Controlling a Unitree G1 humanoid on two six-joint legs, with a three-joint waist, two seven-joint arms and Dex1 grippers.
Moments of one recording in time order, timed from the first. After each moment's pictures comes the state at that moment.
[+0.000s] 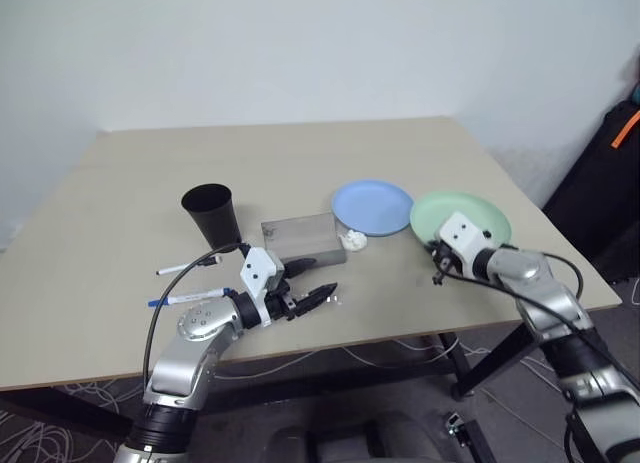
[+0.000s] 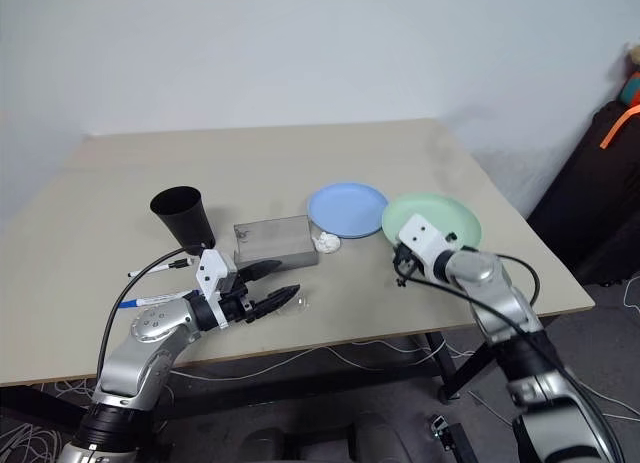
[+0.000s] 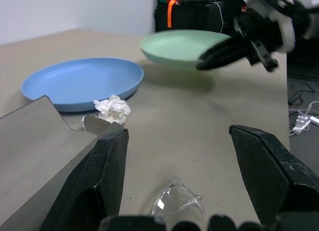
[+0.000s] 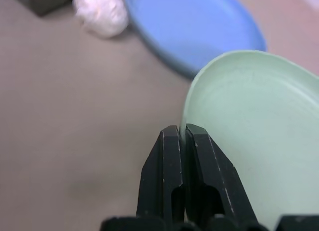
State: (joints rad) left arm -0.10 0.41 -0.06 -0.15 -0.36 0.26 -0.81; right arm -0.54 -0.58 0.25 0.22 -0.02 0.31 0.68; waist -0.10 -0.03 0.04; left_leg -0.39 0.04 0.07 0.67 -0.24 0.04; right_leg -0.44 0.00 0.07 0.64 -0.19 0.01
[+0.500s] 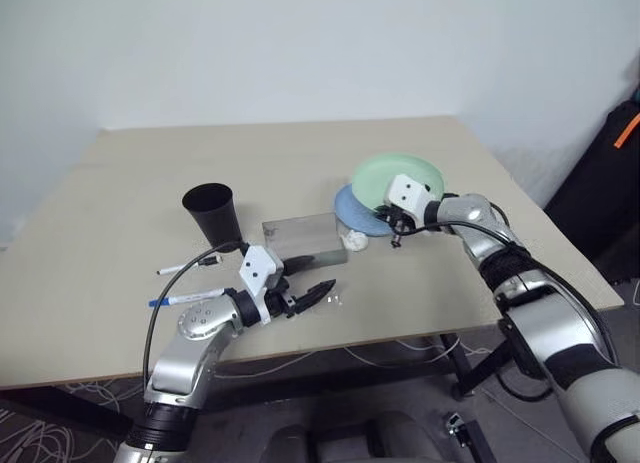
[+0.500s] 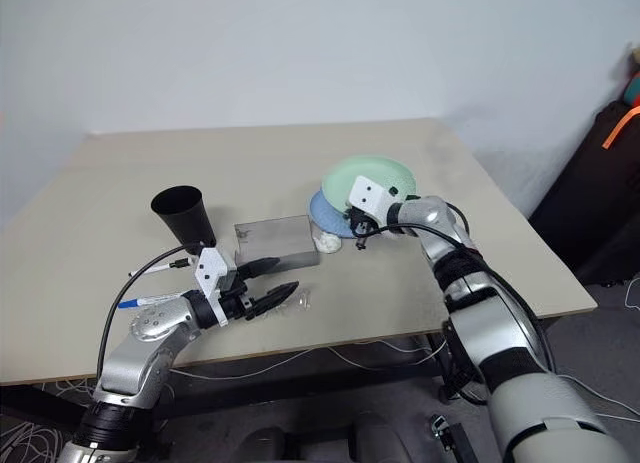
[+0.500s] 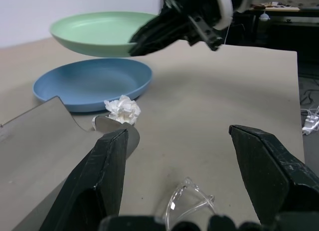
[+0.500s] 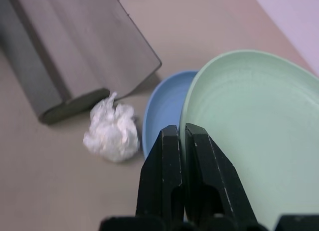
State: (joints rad) left arm -0.10 0.41 -0.06 -0.15 -0.35 0.25 -0.78; right arm -1.06 -0.30 0.32 1.10 -0.13 -0.21 0.82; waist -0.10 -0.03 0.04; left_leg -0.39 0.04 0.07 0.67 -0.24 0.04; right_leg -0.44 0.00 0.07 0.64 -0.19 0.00
